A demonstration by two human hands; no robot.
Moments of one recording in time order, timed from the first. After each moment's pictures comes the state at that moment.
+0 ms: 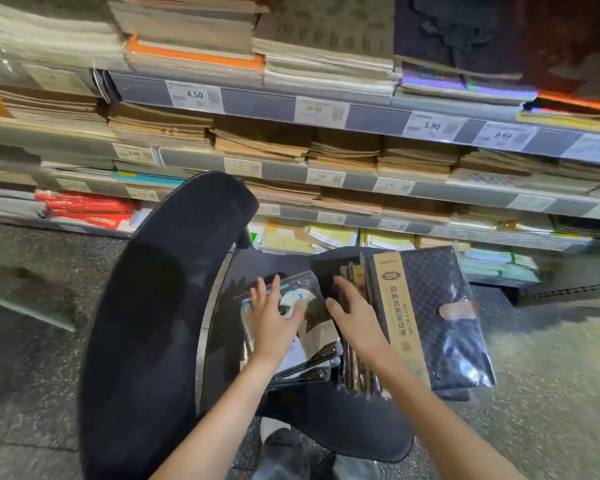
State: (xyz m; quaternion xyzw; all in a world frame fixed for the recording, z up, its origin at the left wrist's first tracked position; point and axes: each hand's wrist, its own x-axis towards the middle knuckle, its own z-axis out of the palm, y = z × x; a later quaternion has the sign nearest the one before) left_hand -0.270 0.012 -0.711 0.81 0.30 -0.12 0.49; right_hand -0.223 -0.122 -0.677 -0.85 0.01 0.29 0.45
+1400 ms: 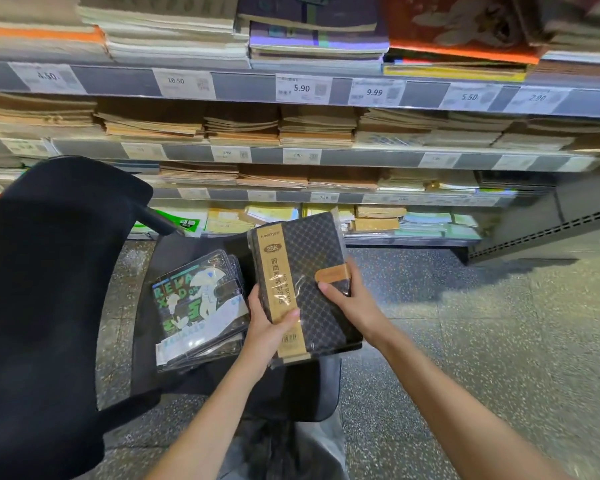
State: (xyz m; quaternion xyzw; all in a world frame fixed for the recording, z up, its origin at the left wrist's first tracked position) left_hand -0.280 -0.136 -0.697 0.64 0.35 -0.19 0.66; right_hand -0.209 -0.292 -0.683 -0.75 0.09 0.33 0.57
